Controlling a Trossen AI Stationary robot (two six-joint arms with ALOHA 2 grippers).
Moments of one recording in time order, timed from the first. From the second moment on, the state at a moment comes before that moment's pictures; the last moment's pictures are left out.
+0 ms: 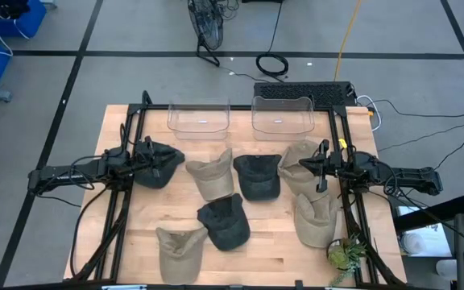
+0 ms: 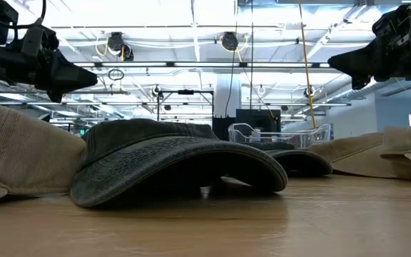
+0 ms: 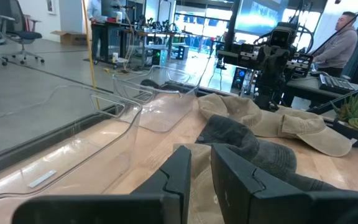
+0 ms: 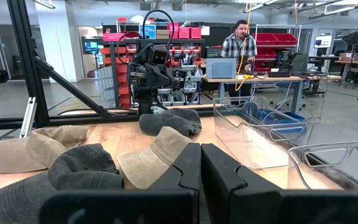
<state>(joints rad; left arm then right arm) 0.14 0.10 0.01 0.06 -0.18 -0.16 -0.05 0.01 0.01 0.08 0.10 0.01</state>
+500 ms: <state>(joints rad) 0.14 0.10 0.01 0.06 -0.18 -0.16 -0.05 0.01 0.01 0.08 0.10 0.01</state>
